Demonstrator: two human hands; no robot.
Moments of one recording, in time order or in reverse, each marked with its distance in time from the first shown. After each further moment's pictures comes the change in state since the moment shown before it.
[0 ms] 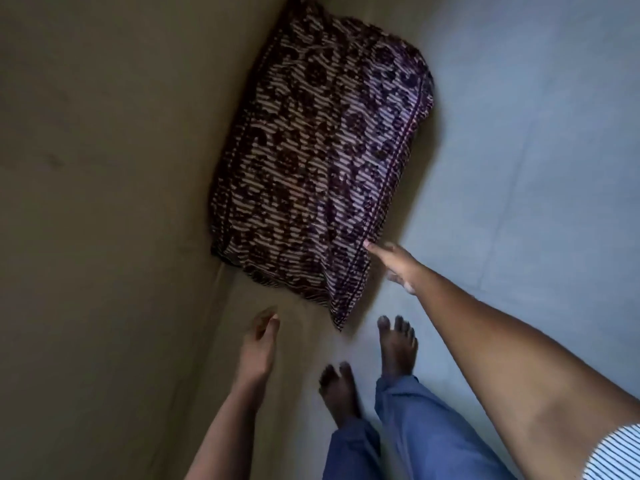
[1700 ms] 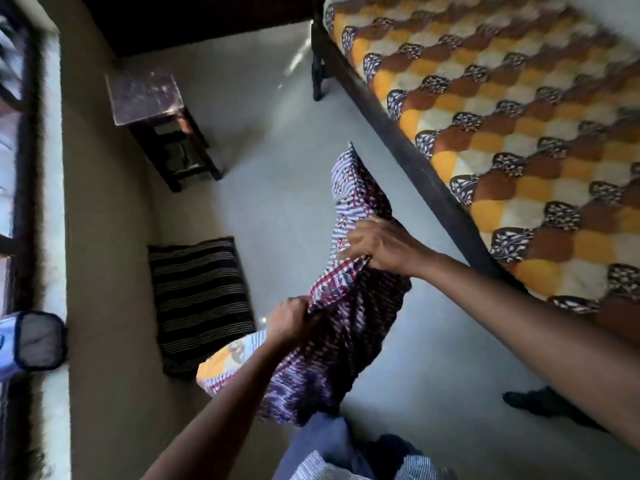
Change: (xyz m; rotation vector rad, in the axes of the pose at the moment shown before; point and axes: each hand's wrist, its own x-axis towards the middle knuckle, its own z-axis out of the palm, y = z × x) left_hand -0.423 0.091 0.010 1.203 -0.411 1.267; right_hand -0.598 0.132 -0.164 -1.128 0.895 -1.199
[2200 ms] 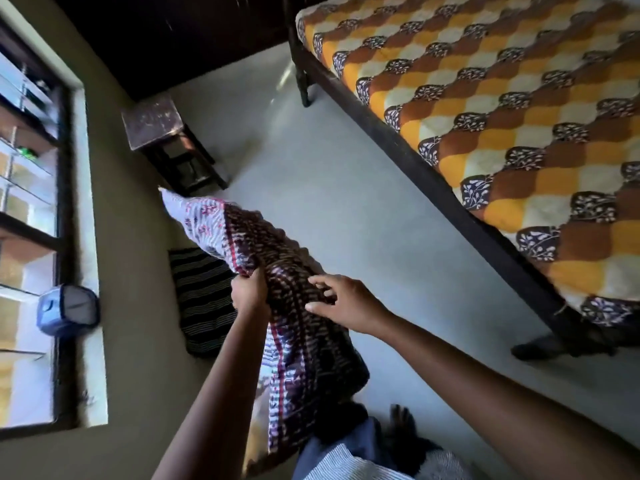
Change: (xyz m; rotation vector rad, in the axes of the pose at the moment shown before) left_hand -0.105 0.051 0.015 -0.792 0.503 -0.682; right_hand -0.147 -0.189 0.016 0.891 -0.029 0.784
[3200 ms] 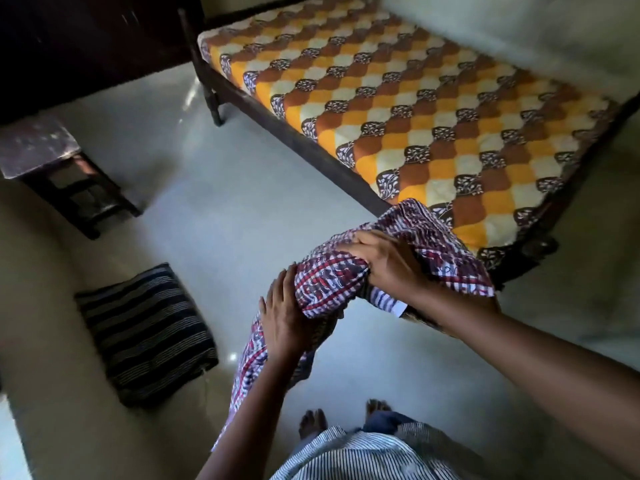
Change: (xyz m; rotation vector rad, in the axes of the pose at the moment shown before) left_hand -0.088 -0.073 -0.002 0.450 -0.416 1.051; right_hand -0.086 -0.004 -0.043 -0.734 0.621 -0.246
